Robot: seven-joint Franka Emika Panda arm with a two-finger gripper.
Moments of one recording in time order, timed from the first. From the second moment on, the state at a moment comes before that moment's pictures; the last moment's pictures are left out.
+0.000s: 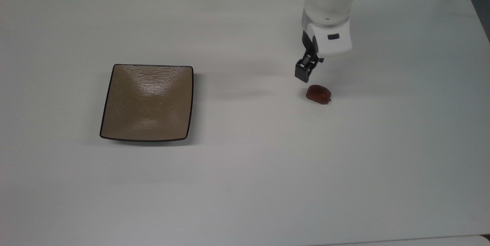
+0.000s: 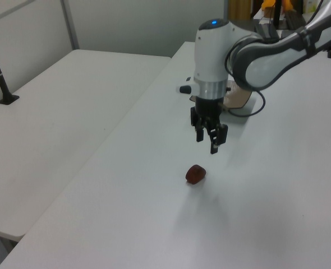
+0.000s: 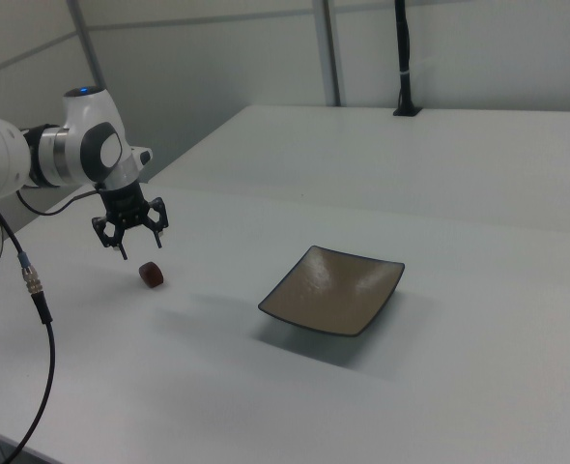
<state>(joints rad) 0.34 0.41 0.16 -1.61 -0.04 2.08 -0.51</state>
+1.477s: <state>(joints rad) 0.37 0.56 0.17 -1.60 -0.14 2.29 -0.48</state>
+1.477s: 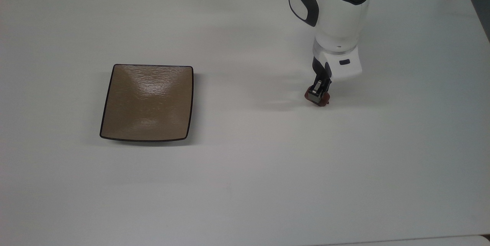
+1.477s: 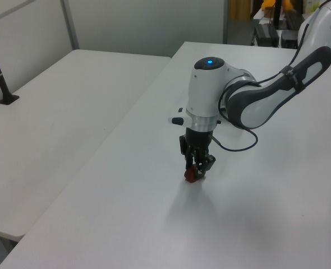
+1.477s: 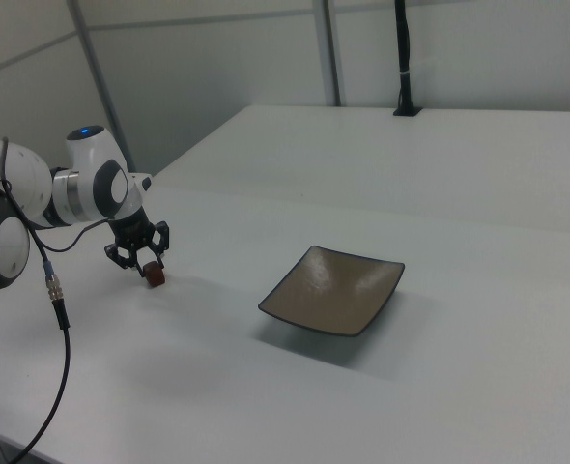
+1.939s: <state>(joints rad) 0.37 0.56 0.17 -1.60 -0.15 2.29 -0.48</state>
